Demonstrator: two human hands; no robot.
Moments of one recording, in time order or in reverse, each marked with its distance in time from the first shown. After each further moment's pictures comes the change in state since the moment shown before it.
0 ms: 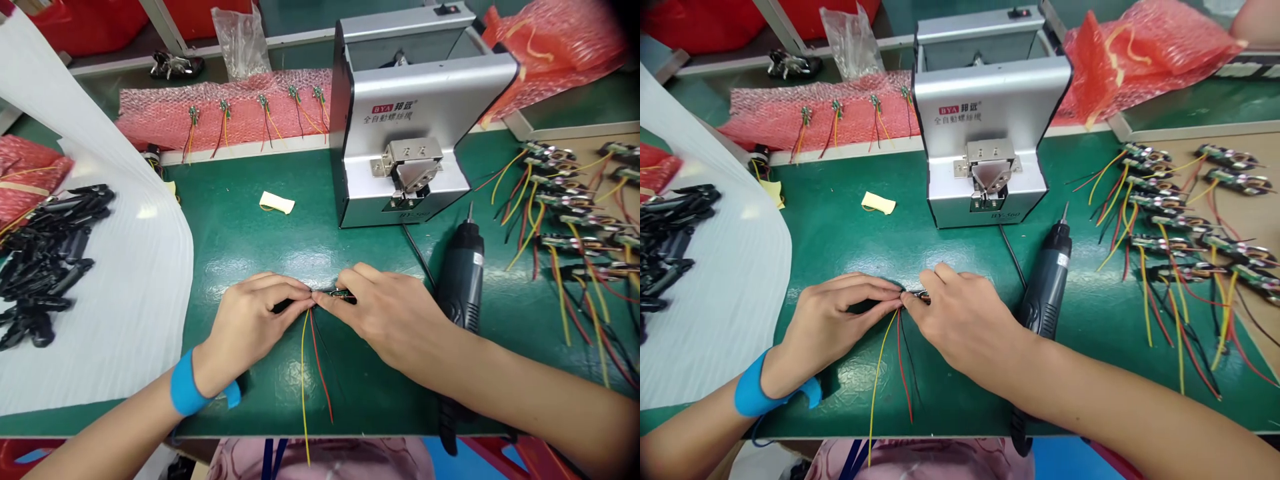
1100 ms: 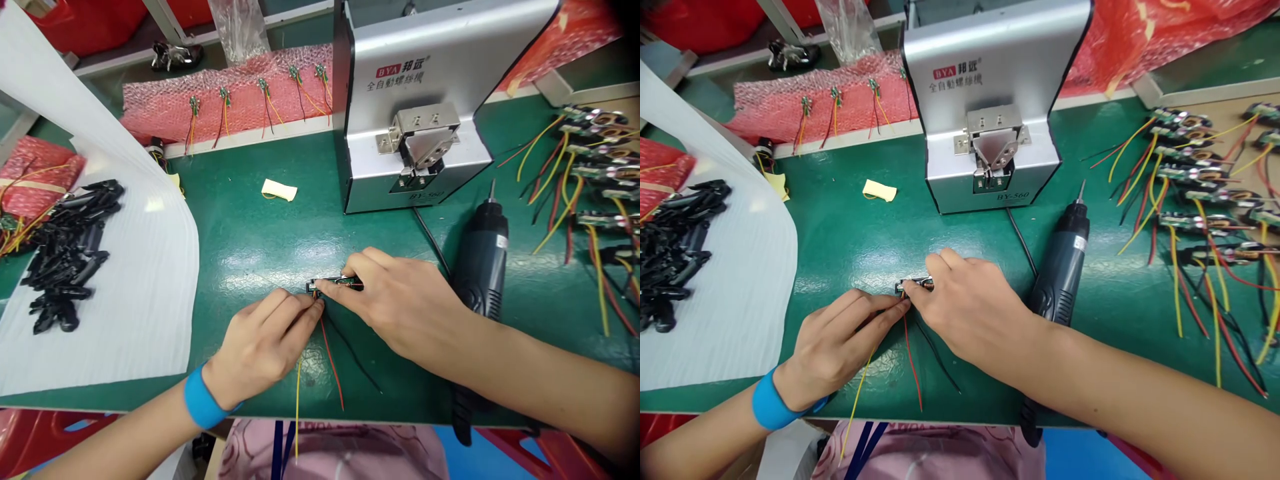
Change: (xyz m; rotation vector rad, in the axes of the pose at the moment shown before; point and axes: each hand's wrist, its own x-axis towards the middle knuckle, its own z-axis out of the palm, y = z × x) left_hand -0.024 0.018 0.002 0.488 -0.076 0.387; right_hand -0.003 0.001 0.001 -0.002 -0.040 0.025
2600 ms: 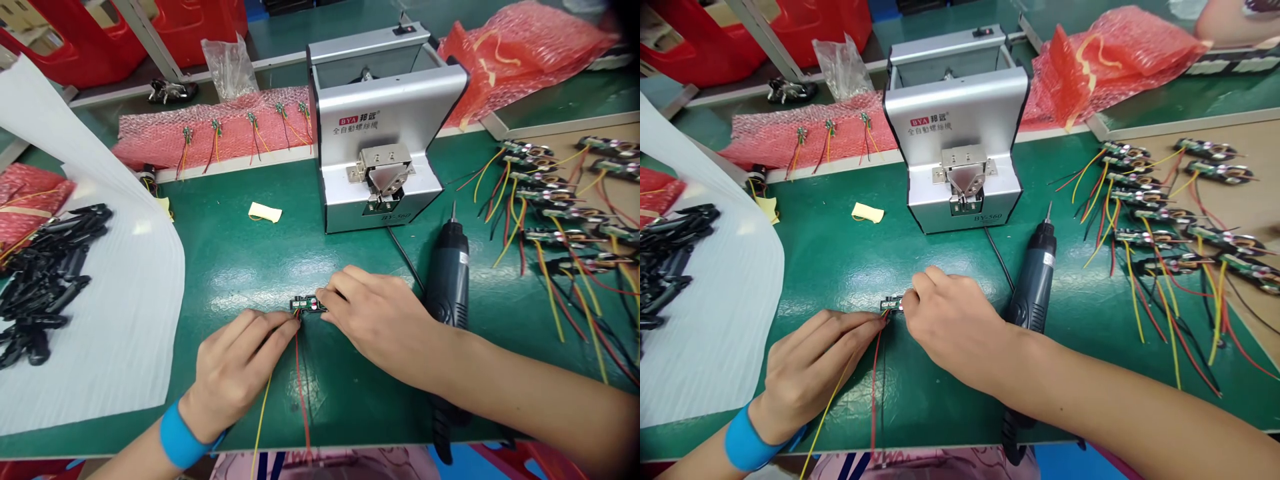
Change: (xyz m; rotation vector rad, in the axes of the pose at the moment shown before) left_hand -0.009 0.000 -0.001 -0.055 0.058 -0.102; right_hand -0.001 0.002 0.003 0.061 0.015 0.023
